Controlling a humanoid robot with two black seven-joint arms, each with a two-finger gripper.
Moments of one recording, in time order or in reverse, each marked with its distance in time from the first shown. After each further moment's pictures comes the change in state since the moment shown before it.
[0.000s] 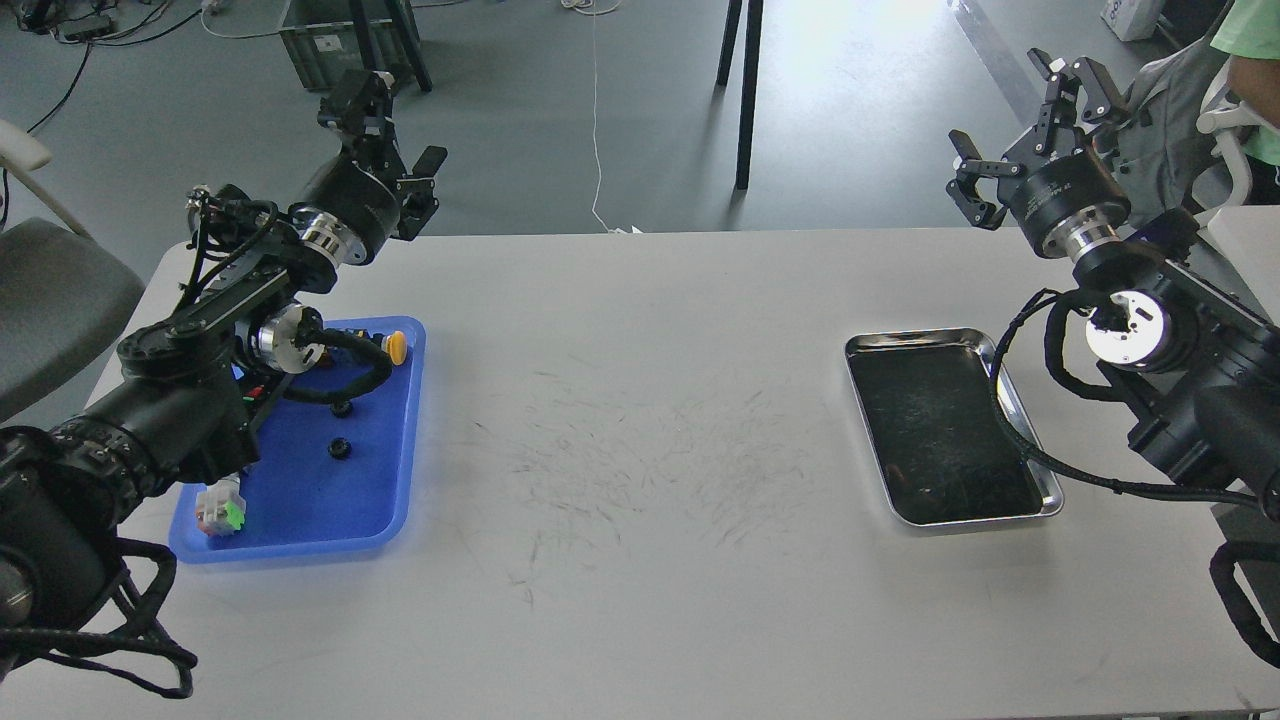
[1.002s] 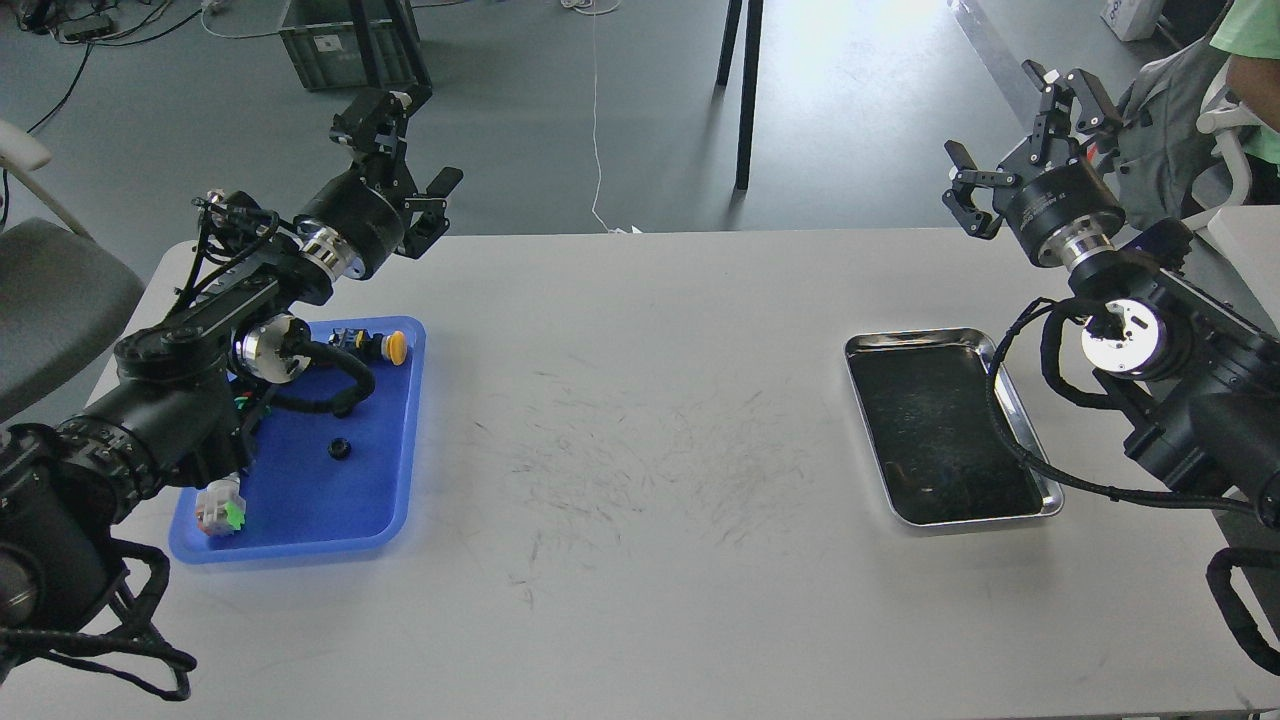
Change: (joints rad) left arm -0.010 -0.010 0.081 0.083 -0.023 -0.116 0.000; right arm -0.014 0.006 0.000 -0.001 0.000 0.001 0.001
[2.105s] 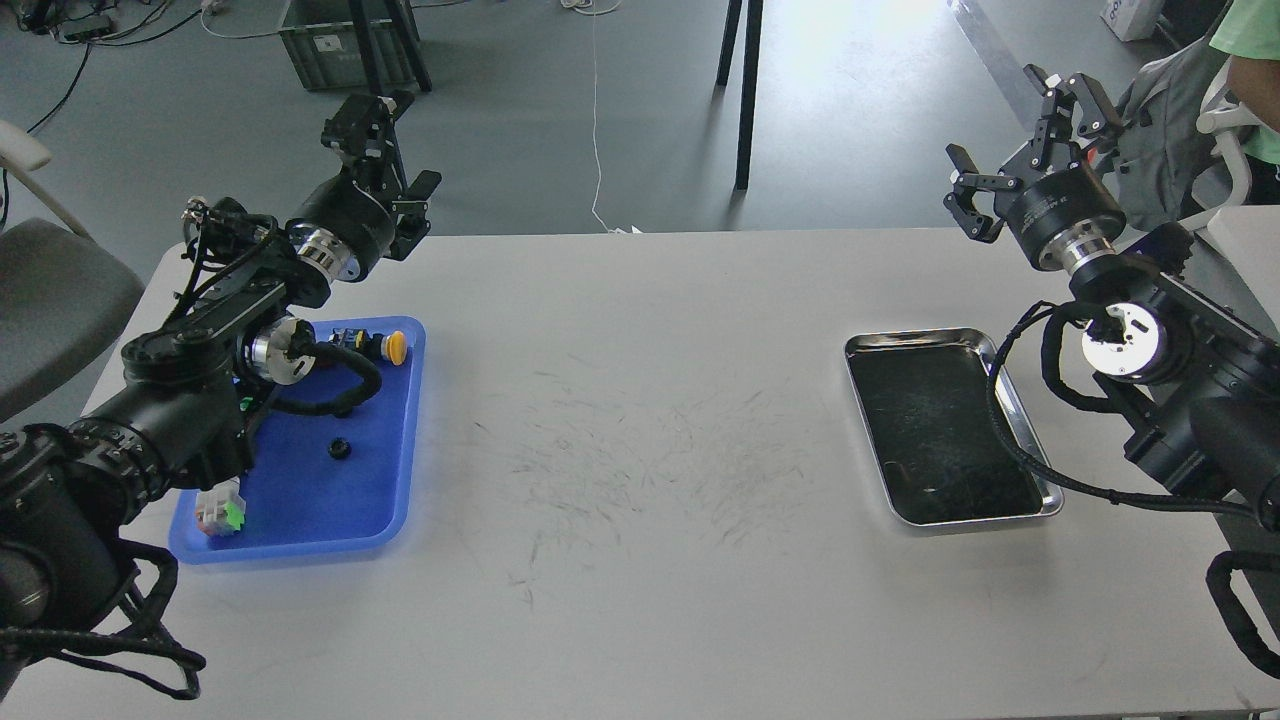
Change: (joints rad) left arm -0.002 -0.017 0.002 0.042 0.000 0.064 0.000; right arm -0.008 0.000 0.005 -0.001 0.000 0.001 0.000
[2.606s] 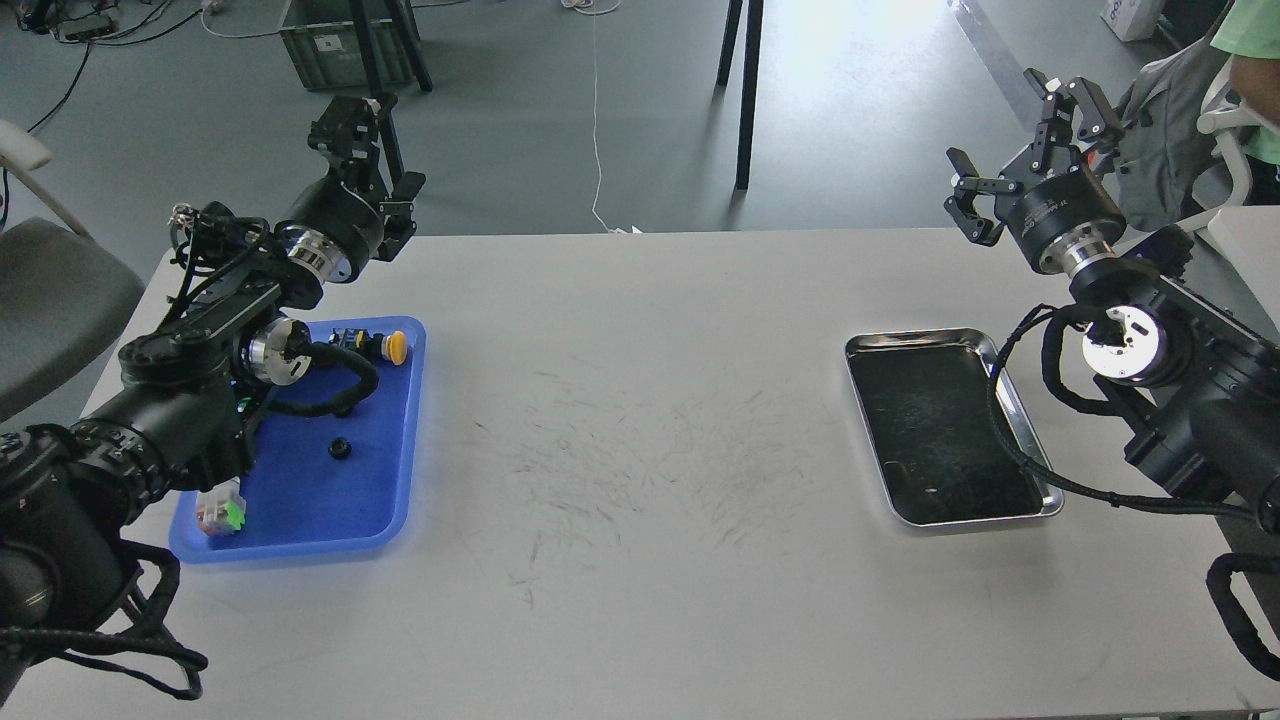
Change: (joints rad) left arm 0.001 -0.006 0.028 0.012 -0.002 0.031 0.000; right arm -0.005 0.000 0.000 -0.001 -0.001 0.000 0.000
